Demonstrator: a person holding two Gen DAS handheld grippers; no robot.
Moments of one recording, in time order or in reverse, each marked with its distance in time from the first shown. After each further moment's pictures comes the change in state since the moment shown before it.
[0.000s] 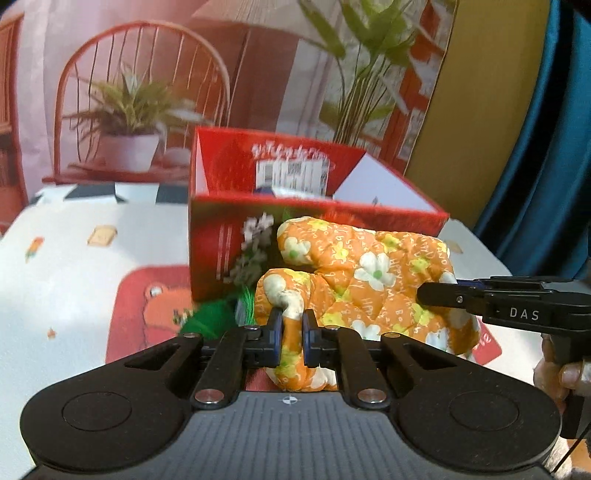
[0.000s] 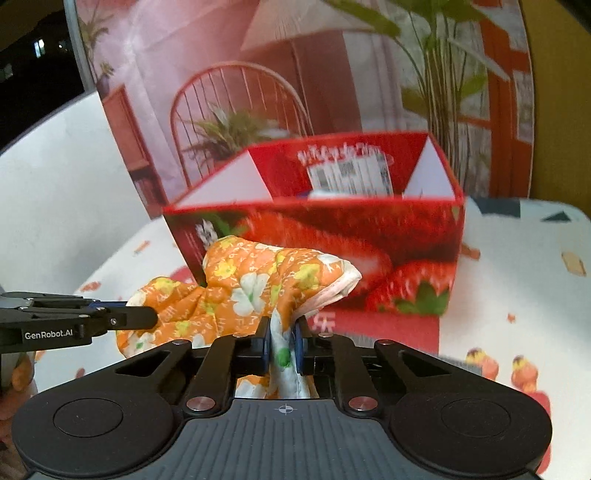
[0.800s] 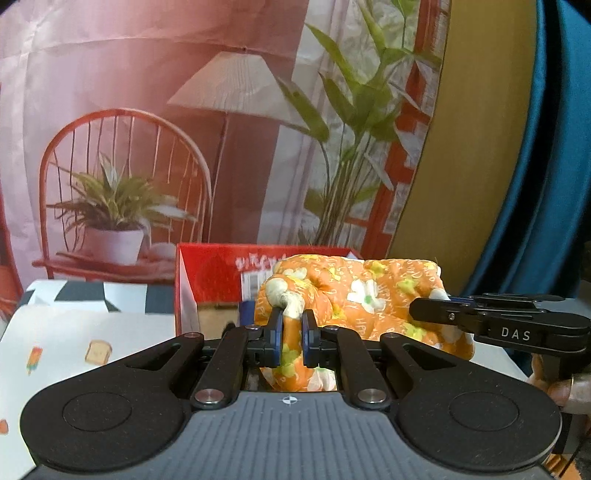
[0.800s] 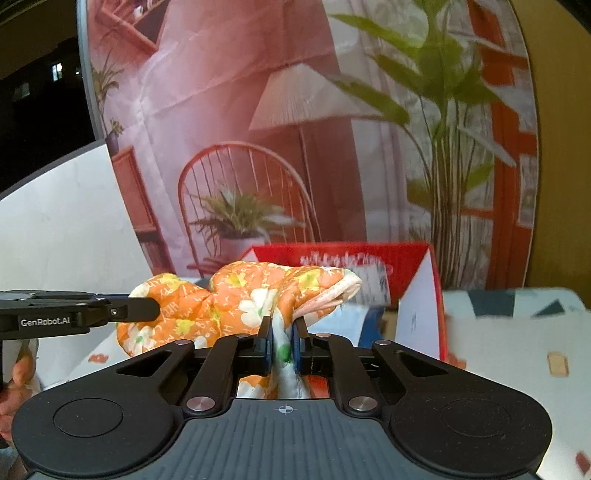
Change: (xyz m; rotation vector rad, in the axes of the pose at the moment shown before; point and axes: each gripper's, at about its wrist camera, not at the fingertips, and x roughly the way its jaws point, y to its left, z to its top) left arm -0.008 -0.014 0.095 0.043 -0.165 -0.019; right arm -0.023 0.000 0.096 -0.049 -0.160 -0.002
